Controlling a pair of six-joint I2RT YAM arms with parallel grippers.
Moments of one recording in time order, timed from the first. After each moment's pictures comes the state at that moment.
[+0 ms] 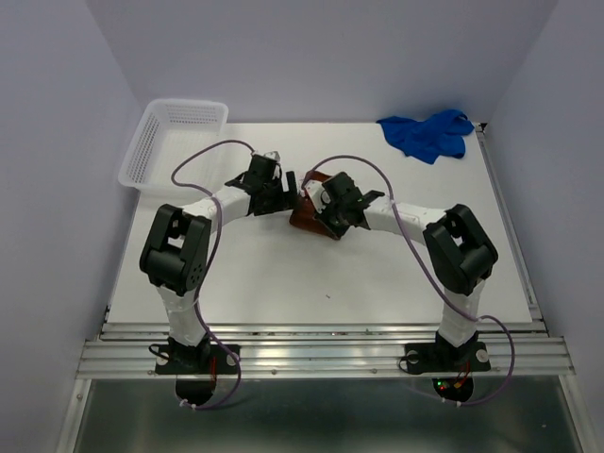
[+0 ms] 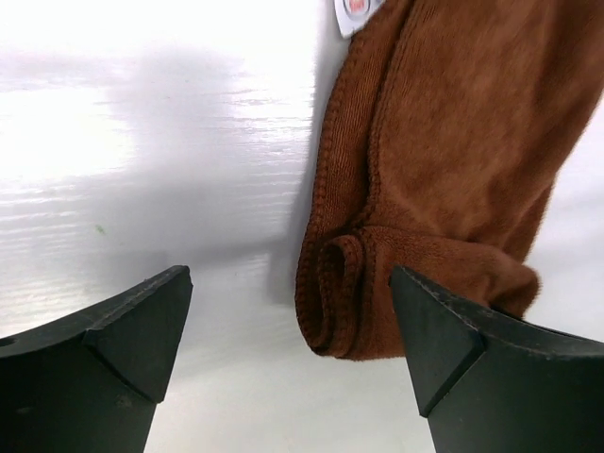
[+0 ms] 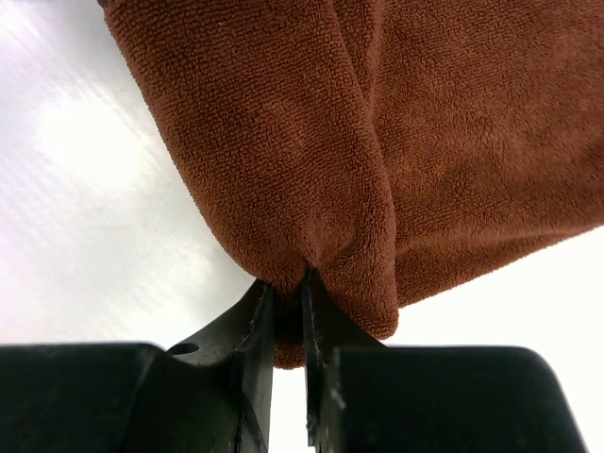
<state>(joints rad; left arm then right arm) -0.43 1.87 1.22 -0.21 0.07 -0.50 0.66 1.90 1.26 -0.31 -0.07 -0.32</state>
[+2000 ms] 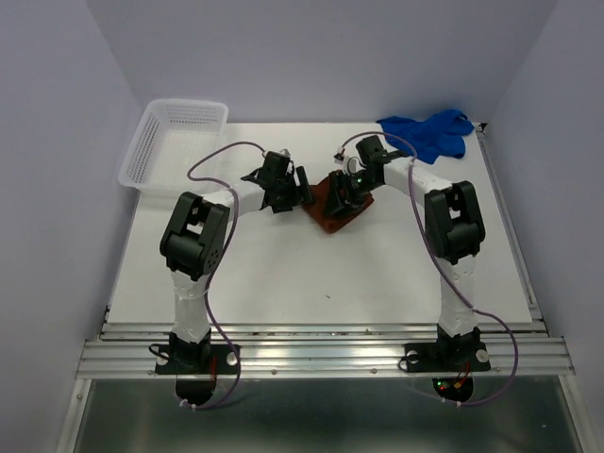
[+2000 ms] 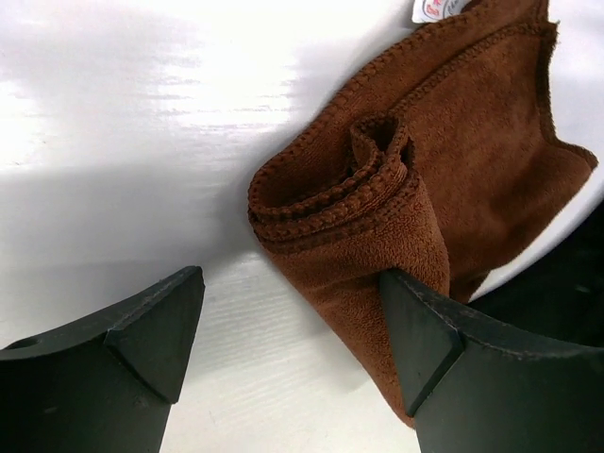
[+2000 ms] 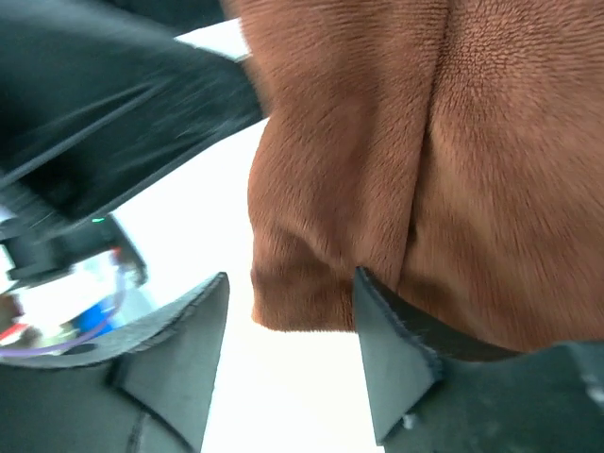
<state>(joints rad) -0.44 2.01 1.32 -0.12 0.17 -0.67 0.35 2.22 1.70 -0.69 -0.81 0.20</state>
